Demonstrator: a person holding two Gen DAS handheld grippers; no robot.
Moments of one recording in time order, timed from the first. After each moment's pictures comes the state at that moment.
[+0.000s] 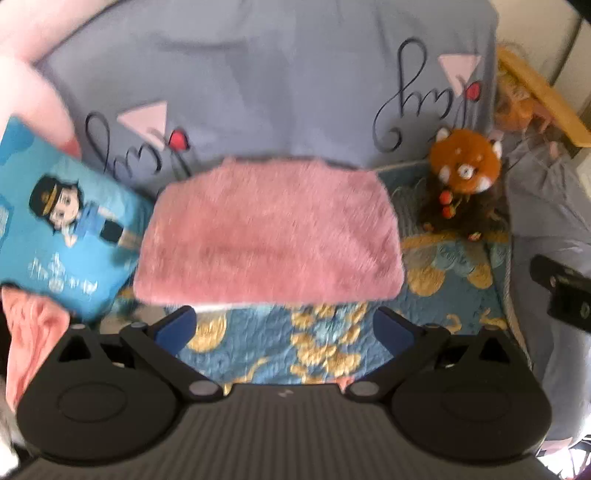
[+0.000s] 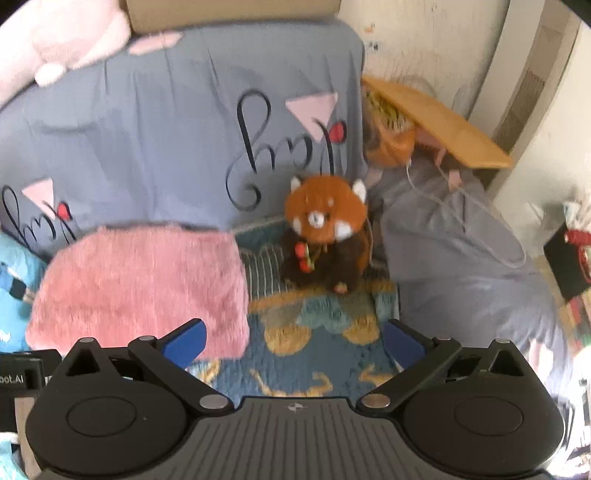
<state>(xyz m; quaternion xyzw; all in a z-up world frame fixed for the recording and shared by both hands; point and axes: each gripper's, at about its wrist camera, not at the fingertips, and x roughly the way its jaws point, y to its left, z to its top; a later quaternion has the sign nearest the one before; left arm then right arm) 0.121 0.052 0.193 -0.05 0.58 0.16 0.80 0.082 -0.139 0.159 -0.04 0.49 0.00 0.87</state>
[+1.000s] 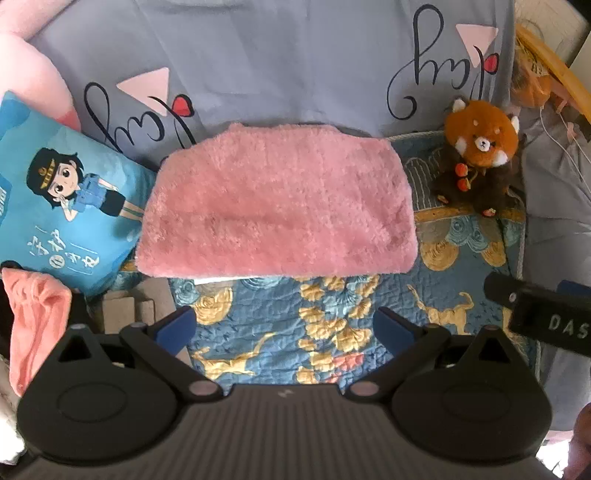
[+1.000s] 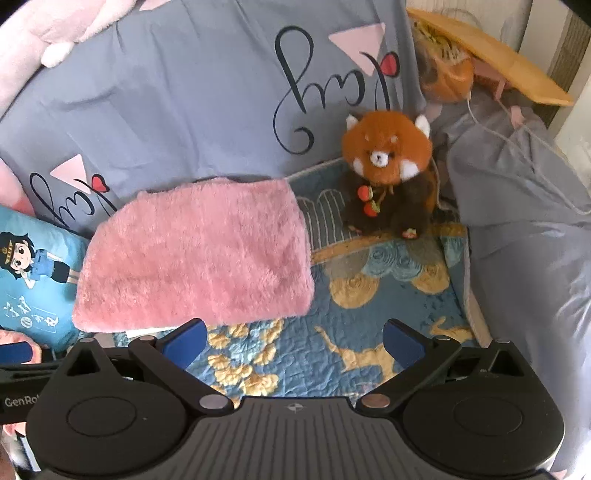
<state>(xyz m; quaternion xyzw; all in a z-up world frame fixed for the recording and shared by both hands) 0.126 0.057 0.176 -0.04 0.60 0.17 0.78 0.104 -0.117 0.131 0.03 0.56 0.07 0.83</state>
